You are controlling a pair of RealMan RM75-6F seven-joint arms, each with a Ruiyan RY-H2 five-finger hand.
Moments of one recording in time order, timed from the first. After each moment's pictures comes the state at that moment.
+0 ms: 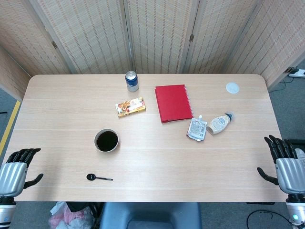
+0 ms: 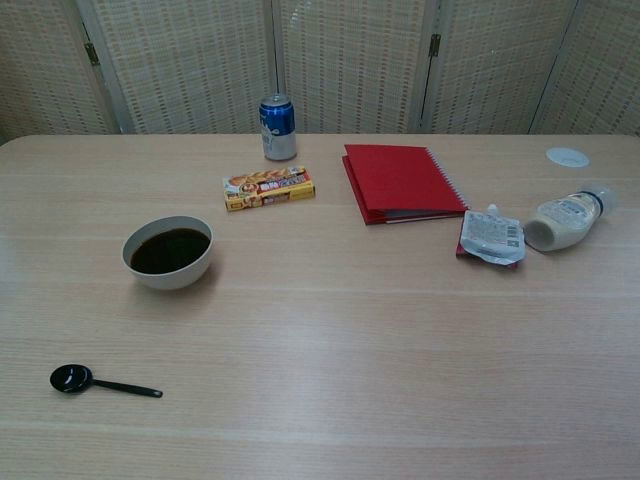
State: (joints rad) left arm -0.10 -1.15 -0.04 -1.63 1.50 1.48 0.18; right arm 0.04 -1.13 0.05 -1.61 -1.51 1.52 -0.04
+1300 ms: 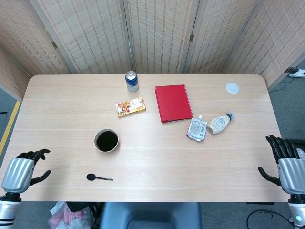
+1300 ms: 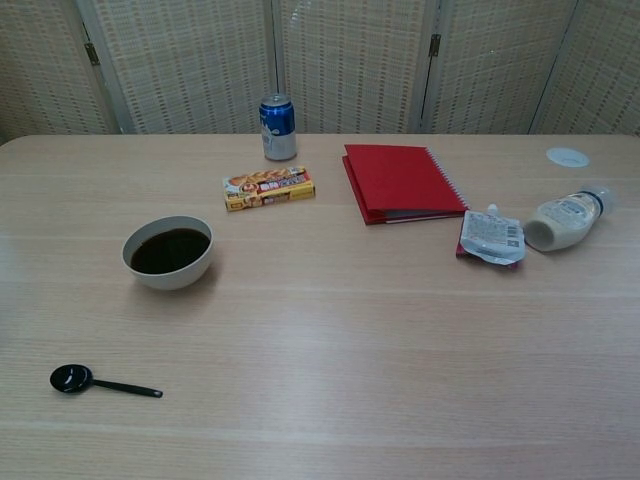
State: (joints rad) left arm -0.14 -1.15 -0.04 -1.61 1.58 1.48 0.13; right arm 0.03 -1.11 0.05 -1.61 -1.53 1.54 0.02
